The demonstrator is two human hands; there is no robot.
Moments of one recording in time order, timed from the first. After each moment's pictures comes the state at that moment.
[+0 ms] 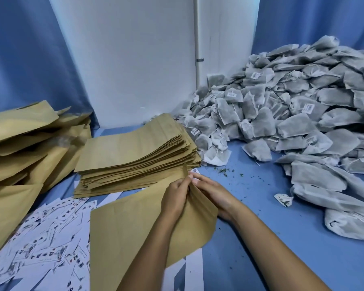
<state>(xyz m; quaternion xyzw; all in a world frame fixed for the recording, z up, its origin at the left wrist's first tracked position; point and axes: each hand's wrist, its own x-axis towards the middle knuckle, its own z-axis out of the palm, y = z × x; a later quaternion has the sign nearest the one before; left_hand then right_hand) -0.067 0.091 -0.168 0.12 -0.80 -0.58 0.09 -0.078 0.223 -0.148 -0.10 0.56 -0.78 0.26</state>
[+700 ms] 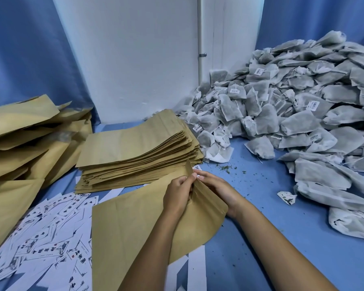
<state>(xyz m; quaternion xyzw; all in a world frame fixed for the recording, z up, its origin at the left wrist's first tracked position) -0.066 0.090 -0.171 0.11 -0.79 -0.60 0.10 -0.083 0.226 -0.149 -0.09 0.55 -0.79 0.27</state>
